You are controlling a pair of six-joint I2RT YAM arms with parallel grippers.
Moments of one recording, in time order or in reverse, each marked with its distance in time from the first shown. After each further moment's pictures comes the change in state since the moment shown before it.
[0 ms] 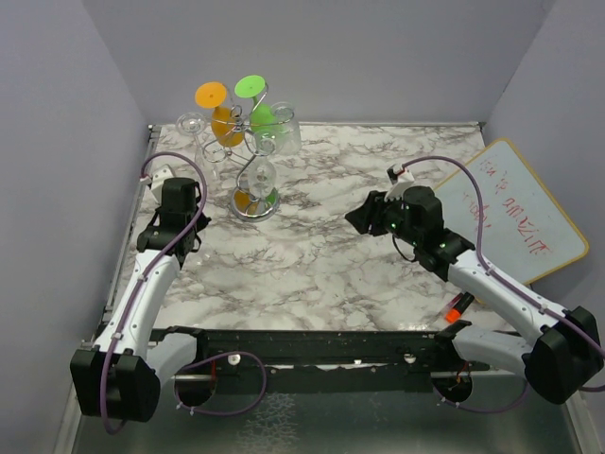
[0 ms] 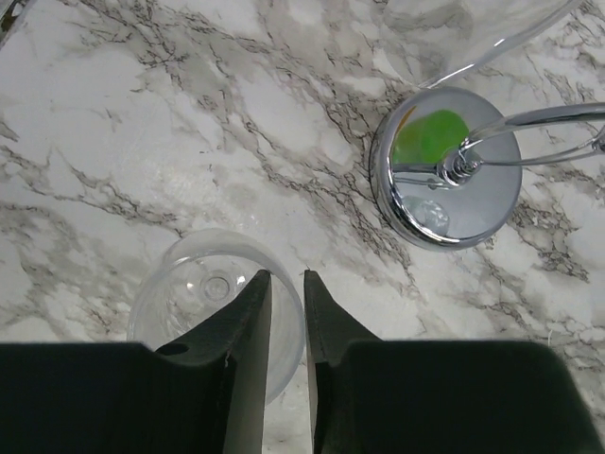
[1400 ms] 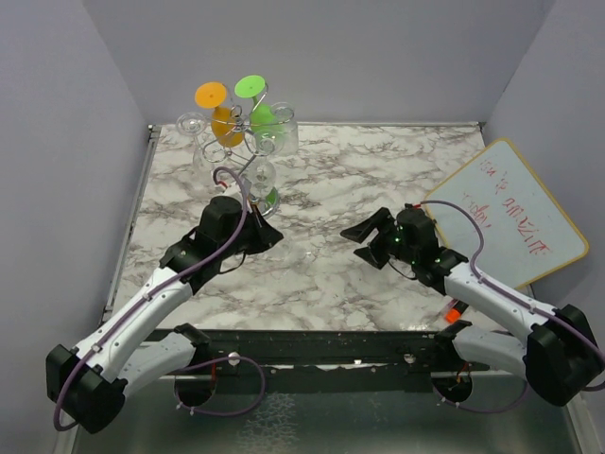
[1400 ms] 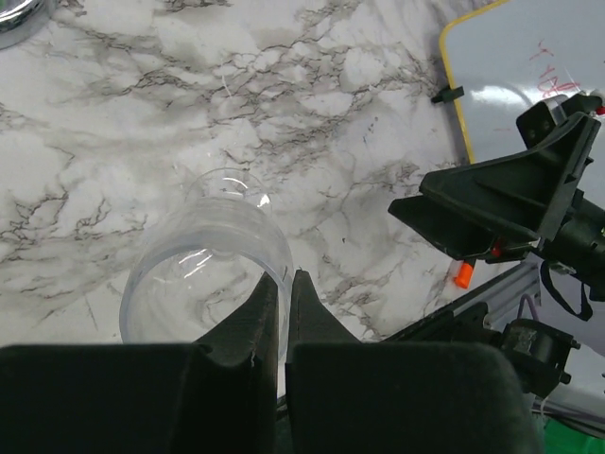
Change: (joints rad) left arm -0.449 -0.096 -0.061 0.116 0.444 -0.170; right arm 0.000 -0.018 -0.191 -0.042 -0.003 0.821
